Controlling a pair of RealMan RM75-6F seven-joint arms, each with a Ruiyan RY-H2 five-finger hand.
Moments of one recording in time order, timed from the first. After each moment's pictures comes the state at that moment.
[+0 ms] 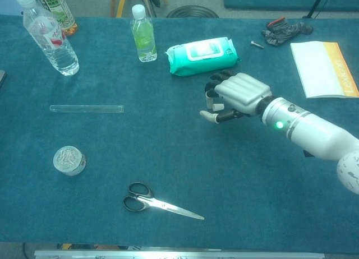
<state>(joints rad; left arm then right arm) -0.16 -0.98 -0.03 -1.69 1.58 1.47 0.03 0.71 -1.63 0.08 -1.48 -1.16 0.87 -0.59</state>
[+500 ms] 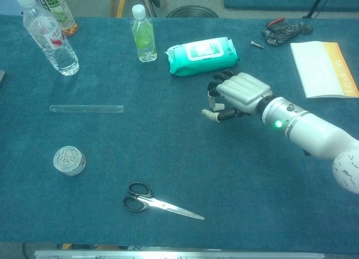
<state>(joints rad) -0.15 -0.99 -0.03 -1.67 1.58 1.49 0.02 0.72 -1.63 0.07 -1.46 -1.13 0.88 -0.60</state>
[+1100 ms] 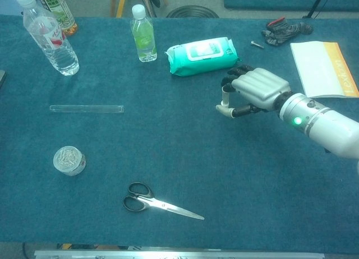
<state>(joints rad) -0.16 -0.99 -0.03 -1.69 1.58 1.46 0.04 0.70 -1.54 0.04 -1.53 -1.13 0.92 -0.58</state>
